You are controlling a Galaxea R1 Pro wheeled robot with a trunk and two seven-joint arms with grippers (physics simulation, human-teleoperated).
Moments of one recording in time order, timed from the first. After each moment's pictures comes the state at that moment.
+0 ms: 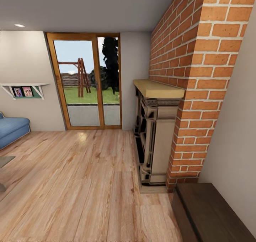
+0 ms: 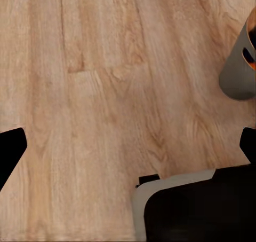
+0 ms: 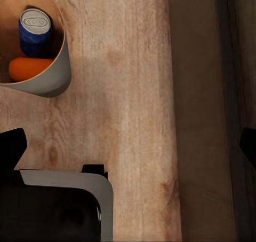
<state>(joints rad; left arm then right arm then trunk) 0.05 0.15 0.04 0.01 -0.04 -0.81 -0.17 -0.07 -0.14 -0.17 0.04 0.14 -0.58 0.08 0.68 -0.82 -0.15</state>
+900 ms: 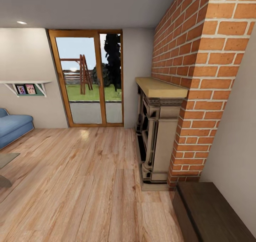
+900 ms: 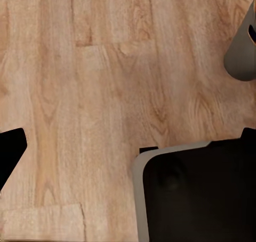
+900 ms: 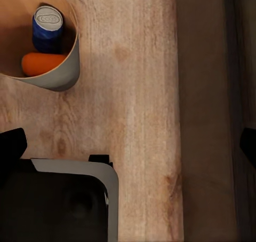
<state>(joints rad) 0.09 0.15 0.05 0.01 -0.03 -0.81 -0.15 -0.07 -0.13 -0.17 0.03 0.14 -0.58 0.08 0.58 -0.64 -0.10</state>
